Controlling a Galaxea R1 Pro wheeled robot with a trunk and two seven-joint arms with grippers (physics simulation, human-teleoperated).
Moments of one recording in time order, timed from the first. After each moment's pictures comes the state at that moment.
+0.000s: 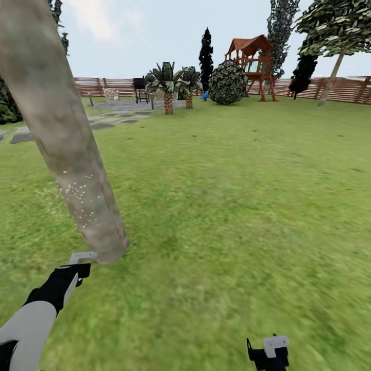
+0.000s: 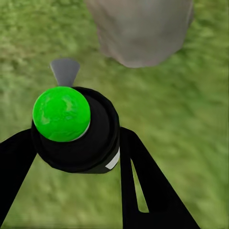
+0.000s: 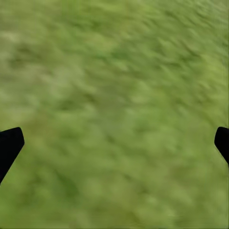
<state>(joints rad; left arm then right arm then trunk) -0.78 0.20 0.33 -0.47 -0.28 0.32 0.02 -0.43 -0.04 -0.25 -0.05 0.47 -0.62 -0.18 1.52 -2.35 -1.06</state>
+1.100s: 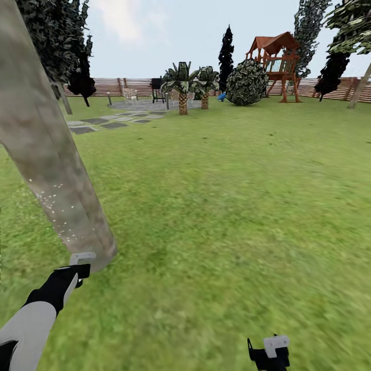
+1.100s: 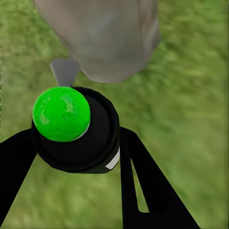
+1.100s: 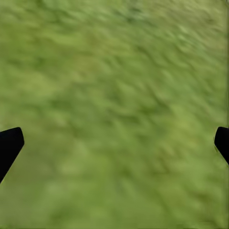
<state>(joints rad) -0.78 0.20 0.34 -0.47 -0.26 0.32 0.02 -0.43 -0.04 -0.25 -0.05 0.47 -0.62 -0.18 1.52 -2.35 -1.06</state>
